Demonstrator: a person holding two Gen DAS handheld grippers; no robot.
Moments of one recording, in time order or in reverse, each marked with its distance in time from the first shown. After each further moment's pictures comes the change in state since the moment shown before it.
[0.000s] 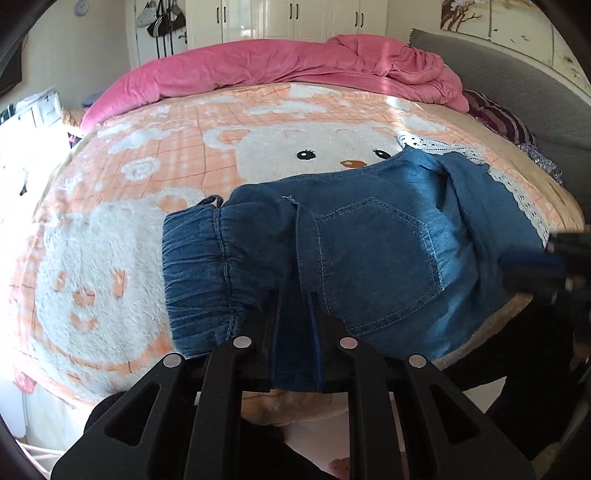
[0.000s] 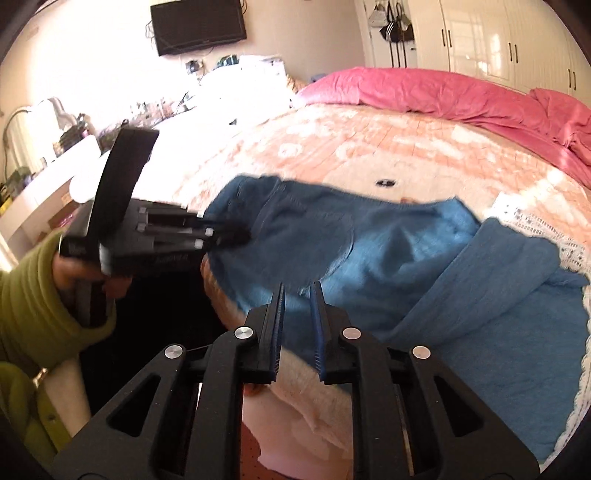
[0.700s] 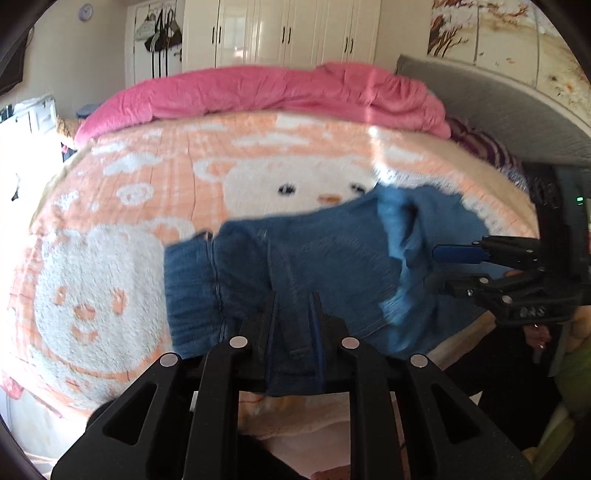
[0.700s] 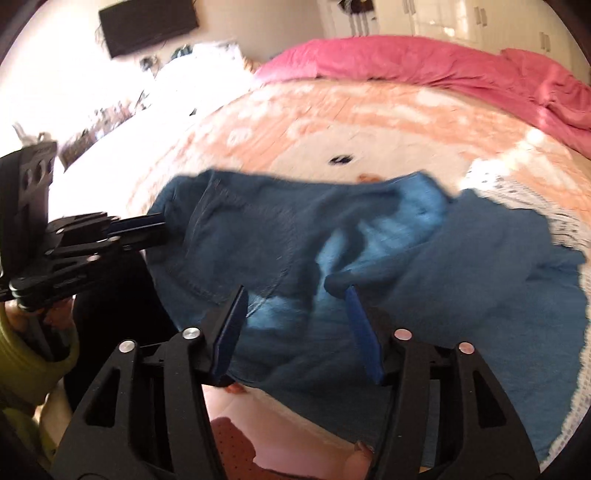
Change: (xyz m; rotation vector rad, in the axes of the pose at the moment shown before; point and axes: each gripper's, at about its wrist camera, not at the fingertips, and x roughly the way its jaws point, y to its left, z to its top) left arm -0.041 -0.003 0.011 -0.024 -0.129 -0.071; right arm 0.019 -0.045 0.012 0.148 0.087 -0.094
